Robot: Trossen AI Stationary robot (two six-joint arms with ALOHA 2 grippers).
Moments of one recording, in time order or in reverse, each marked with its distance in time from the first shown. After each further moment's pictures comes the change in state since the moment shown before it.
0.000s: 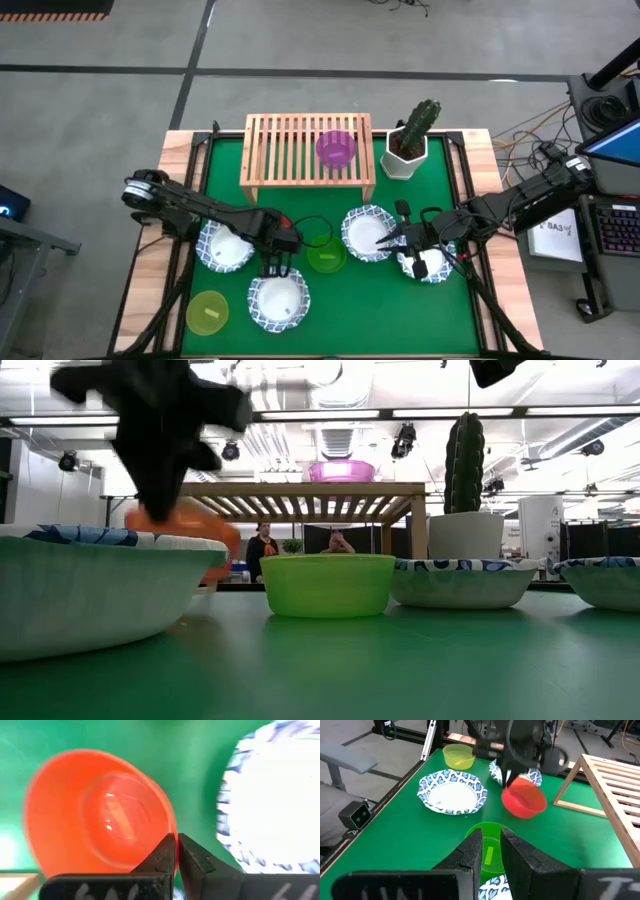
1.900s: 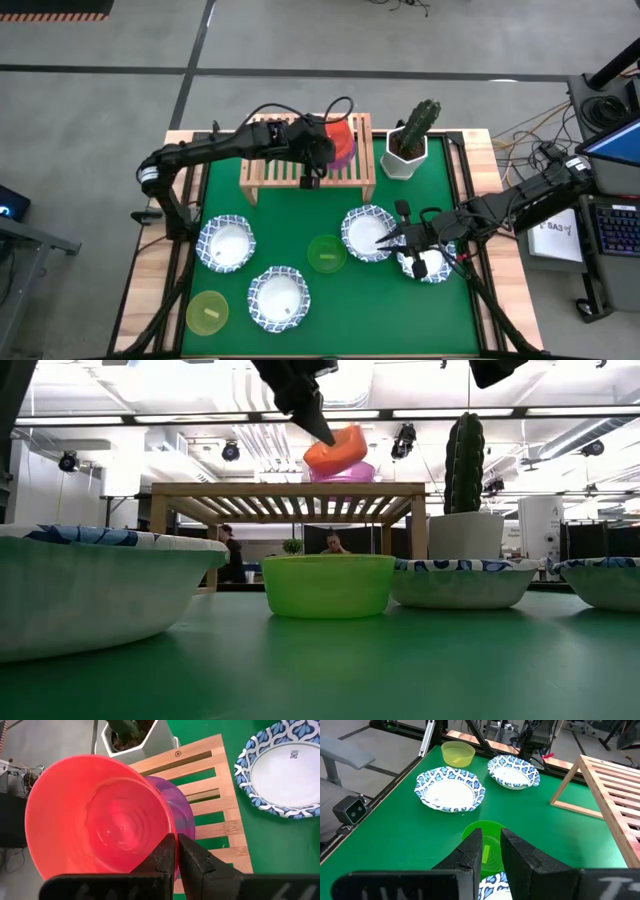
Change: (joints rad) left arm 0.501 0.087 0.499 0.249 -0.115 0.749; right arm 0.000 0.001 -0.004 -0.001 0.008 -0.028
